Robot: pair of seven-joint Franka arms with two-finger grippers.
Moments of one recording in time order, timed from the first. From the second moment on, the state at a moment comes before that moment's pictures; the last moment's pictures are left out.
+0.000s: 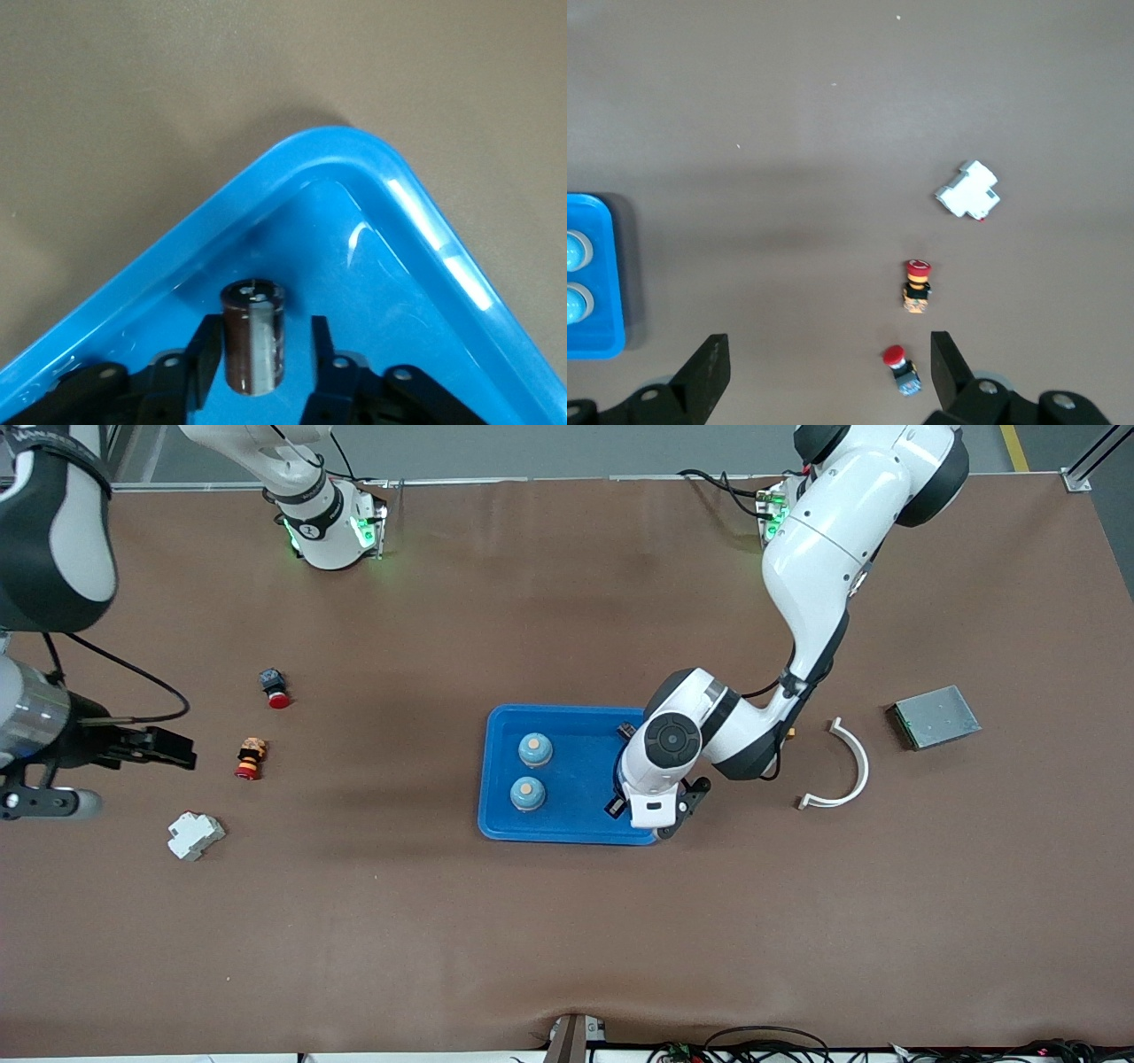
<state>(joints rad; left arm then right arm) -0.37 0.86 -0.31 -1.42 0.16 2.25 -1.52 0.03 0.33 -0.02 -1.28 0.00 1.54 0.03</state>
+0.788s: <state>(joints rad) -0.32 0.74 -0.30 -1.37 0.22 1.99 -1.39 -0.01 0.21 -0.05 -1.33 0.00 1.46 0.01</state>
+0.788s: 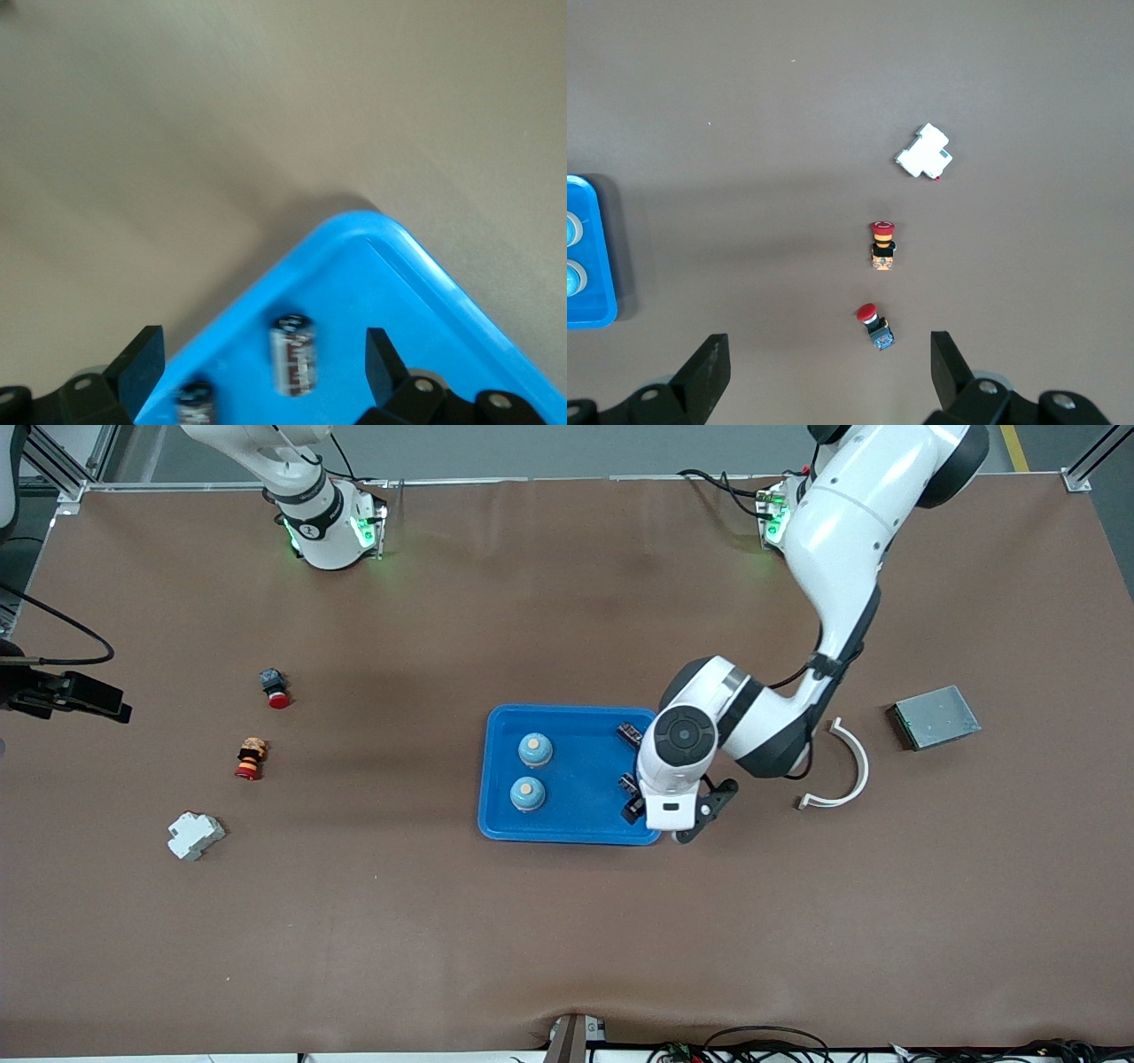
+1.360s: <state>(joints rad) -0.15 0.53 -0.30 -1.37 0.13 1.62 -0.91 -0.01 0.09 -0.05 -1.43 0.00 1.47 0.01</state>
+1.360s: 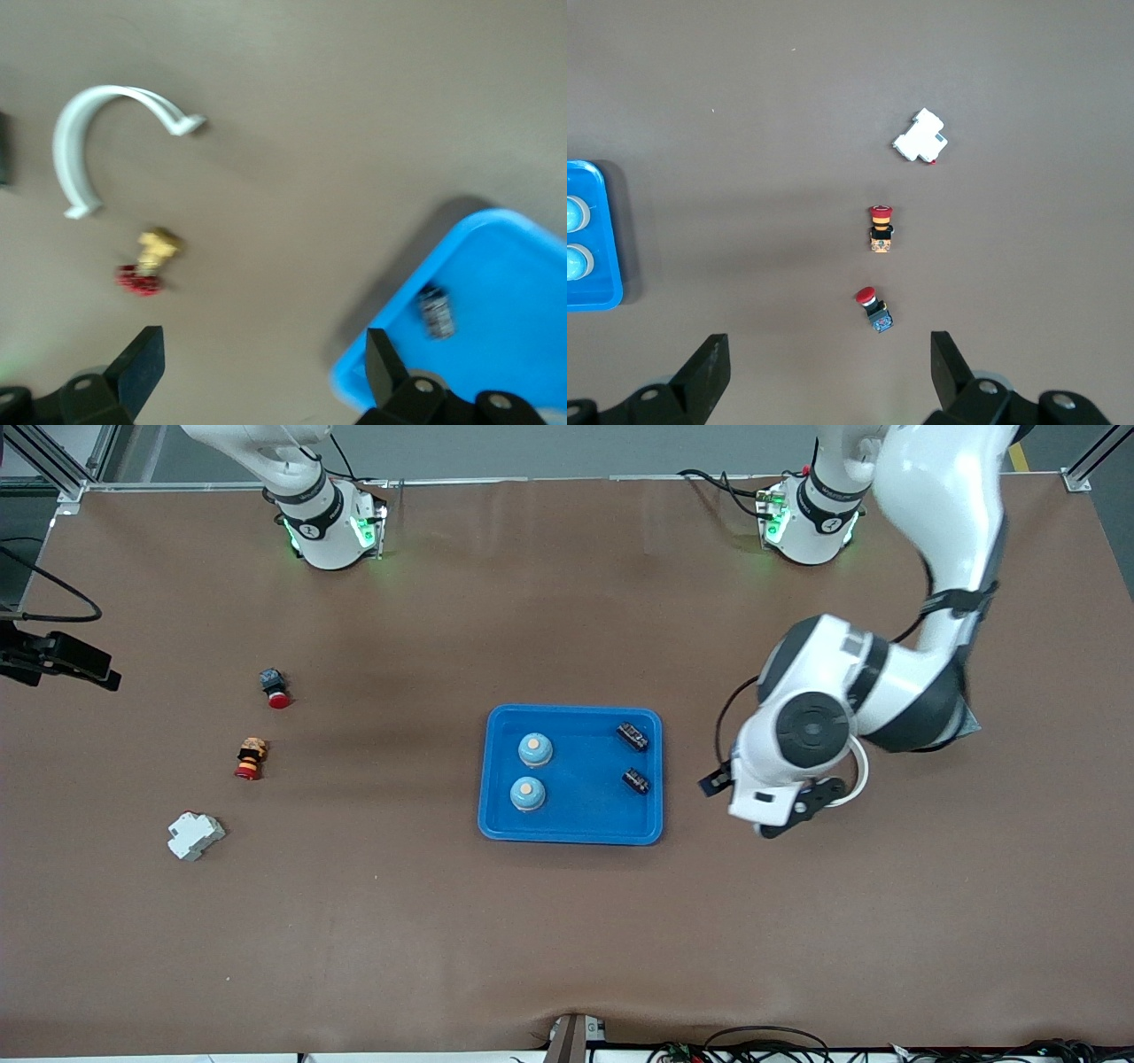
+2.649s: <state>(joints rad) 0.30 0.10 -0.30 -1.71 0.09 1.70 -0.14 -0.01 0.00 -0.05 -1.57 0.05 1.56 0.01</state>
